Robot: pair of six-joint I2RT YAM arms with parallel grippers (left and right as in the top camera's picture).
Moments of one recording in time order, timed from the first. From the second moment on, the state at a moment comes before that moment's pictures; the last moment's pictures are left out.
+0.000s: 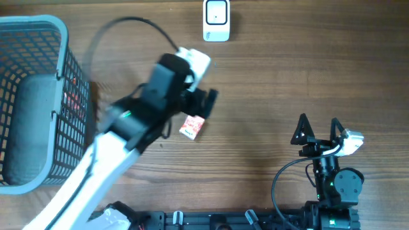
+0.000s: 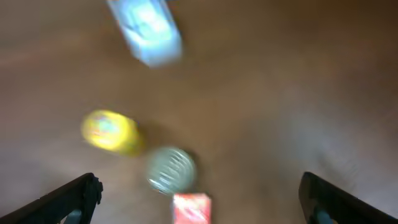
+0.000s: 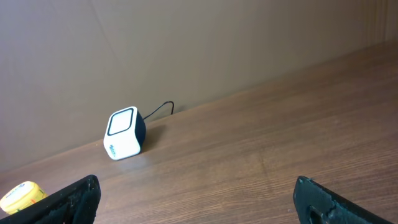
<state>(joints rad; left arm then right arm) -0.57 1.27 1.30 -0.73 -0.06 -0.10 -0.07 0.03 0.01 0.00 -0.06 0.35</state>
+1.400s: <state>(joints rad) 0.62 1.97 1.36 -0.63 0.46 0.11 -0.07 0.03 0.01 0.00 -0.06 0.35</state>
